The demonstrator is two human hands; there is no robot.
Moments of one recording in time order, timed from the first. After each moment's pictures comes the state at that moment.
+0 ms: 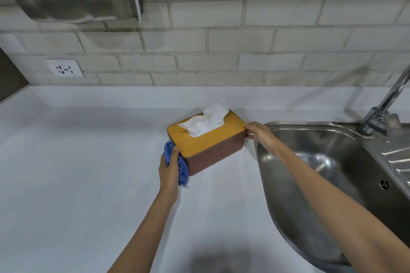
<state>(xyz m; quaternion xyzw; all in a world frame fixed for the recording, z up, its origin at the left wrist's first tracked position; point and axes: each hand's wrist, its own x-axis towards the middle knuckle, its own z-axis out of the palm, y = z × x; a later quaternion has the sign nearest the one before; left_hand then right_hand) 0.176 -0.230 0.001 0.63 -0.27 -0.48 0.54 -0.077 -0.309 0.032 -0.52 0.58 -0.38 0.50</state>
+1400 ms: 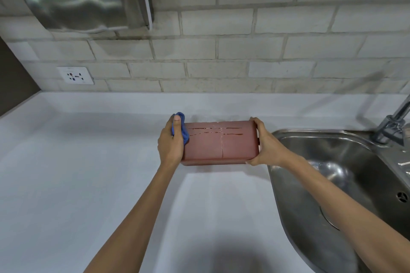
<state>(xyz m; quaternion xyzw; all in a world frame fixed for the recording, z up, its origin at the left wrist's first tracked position) 0.192 -0.286 0.058 0.65 -0.45 -0.28 0.54 -0.065 -0.297 0.046 -0.76 0.53 -0.25 0.28</state>
